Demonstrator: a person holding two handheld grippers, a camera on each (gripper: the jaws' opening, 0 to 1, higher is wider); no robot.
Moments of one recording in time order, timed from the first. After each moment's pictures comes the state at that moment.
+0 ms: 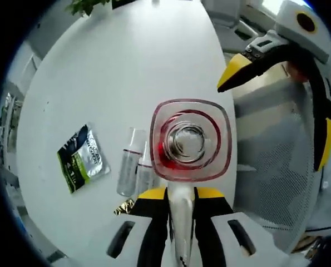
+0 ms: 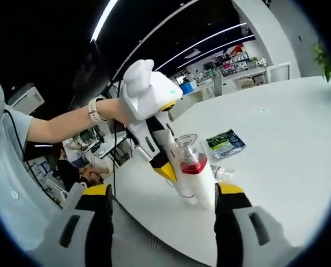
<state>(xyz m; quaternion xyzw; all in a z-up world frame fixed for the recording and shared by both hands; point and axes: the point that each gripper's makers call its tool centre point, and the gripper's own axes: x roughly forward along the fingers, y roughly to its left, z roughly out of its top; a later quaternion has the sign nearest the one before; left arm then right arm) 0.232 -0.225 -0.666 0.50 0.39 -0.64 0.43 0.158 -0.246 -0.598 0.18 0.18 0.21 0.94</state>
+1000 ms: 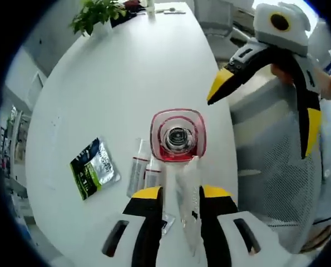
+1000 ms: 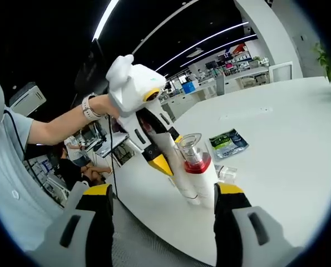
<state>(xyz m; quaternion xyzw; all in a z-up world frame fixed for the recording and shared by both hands) 0.232 -0.221 -0.636 0.49 0.32 -0.67 0.46 0.158 -0.242 -0.597 0.18 0.18 0.22 0.94</state>
